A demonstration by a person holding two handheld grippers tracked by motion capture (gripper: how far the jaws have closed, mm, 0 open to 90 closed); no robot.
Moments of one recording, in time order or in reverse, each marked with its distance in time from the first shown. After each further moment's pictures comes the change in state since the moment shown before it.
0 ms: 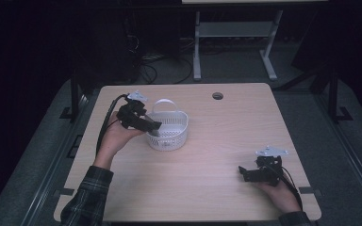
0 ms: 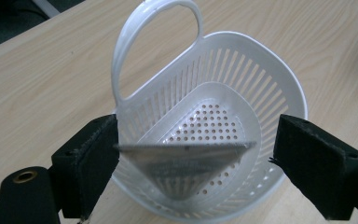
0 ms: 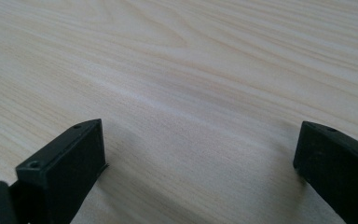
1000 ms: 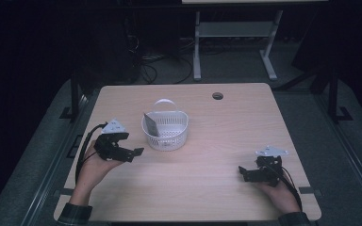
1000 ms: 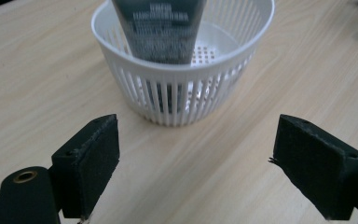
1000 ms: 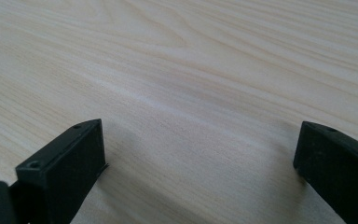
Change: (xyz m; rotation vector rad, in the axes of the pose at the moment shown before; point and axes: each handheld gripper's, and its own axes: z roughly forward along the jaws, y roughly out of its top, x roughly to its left) left arm -0.020 -0.096 -0.038 -0.049 0.008 -0.005; right arm 0.000 0.000 0.000 -0.001 0.000 -0.001
